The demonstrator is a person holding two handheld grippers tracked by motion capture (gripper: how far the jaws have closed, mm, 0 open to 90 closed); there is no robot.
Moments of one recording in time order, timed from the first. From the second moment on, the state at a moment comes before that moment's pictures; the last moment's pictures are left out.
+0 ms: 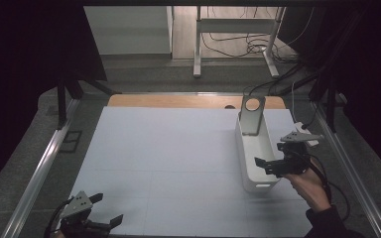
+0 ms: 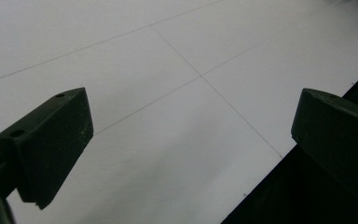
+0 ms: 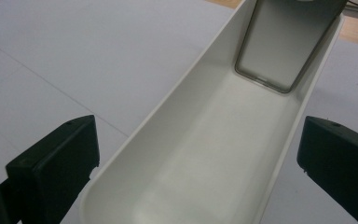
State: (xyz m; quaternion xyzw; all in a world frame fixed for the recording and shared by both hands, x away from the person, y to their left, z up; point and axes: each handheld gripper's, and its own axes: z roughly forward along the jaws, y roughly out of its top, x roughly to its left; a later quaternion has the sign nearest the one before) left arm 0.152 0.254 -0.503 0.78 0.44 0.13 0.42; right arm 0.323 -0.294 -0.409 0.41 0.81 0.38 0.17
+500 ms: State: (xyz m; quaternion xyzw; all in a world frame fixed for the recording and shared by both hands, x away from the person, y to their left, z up) left arm 0.152 0.254 -0.503 0.79 0.43 0.13 0.42; right arm 0.294 -0.294 -0.415 0.41 0.81 0.37 0.19
